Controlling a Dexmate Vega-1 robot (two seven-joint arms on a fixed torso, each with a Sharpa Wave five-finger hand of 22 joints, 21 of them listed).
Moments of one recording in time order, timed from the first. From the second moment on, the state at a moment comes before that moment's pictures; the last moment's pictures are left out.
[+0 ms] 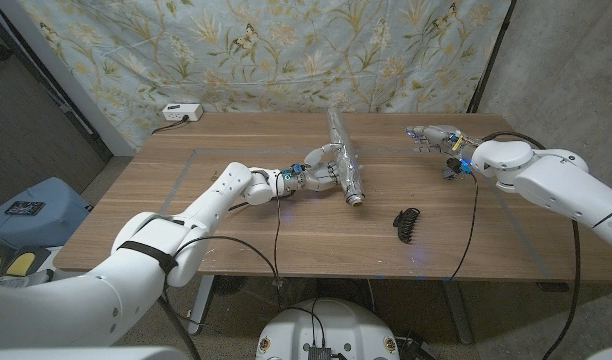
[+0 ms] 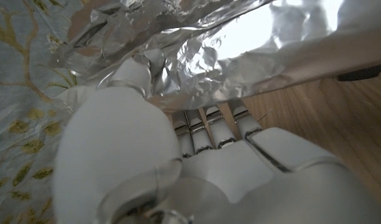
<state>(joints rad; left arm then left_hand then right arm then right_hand) 0.40 0.14 0.32 -0.73 -1.23 0.86 -0.45 1.15 0.03 0.38 -0.19 0.63 0.63 0.05 0.53 0.37 0.55 -0.04 0.73 0.62 0.61 -0.02 0.36 0.48 0.33 0.14 0.54 0.20 -0.87 -1.03 -0.32 -1.96 0.61 -0.50 -0.08 0.50 0.17 0.30 -0.09 0.18 0.25 0.08 0.20 0.19 0.16 0.08 0.20 0.20 0.11 0.02 0.22 0.21 0.35 -0.04 0.20 0.17</state>
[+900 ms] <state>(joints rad) 0.36 0.11 0.32 -0.66 -1.15 0.85 -0.53 1.12 0.05 0.34 -0.16 0.59 0.60 0.08 0.53 0.35 0.53 0.01 0.71 0.75 0.57 0.01 0.36 0.49 0.31 0.15 0.53 0.20 -0.89 -1.09 -0.29 -2.05 0.66 -0.57 -0.07 0.50 0.17 0.31 -0.09 0.18 0.26 0.10 0.20 0.19 0.17 0.10 0.20 0.20 0.13 0.05 0.22 0.21 0.36 -0.02 0.20 0.17</state>
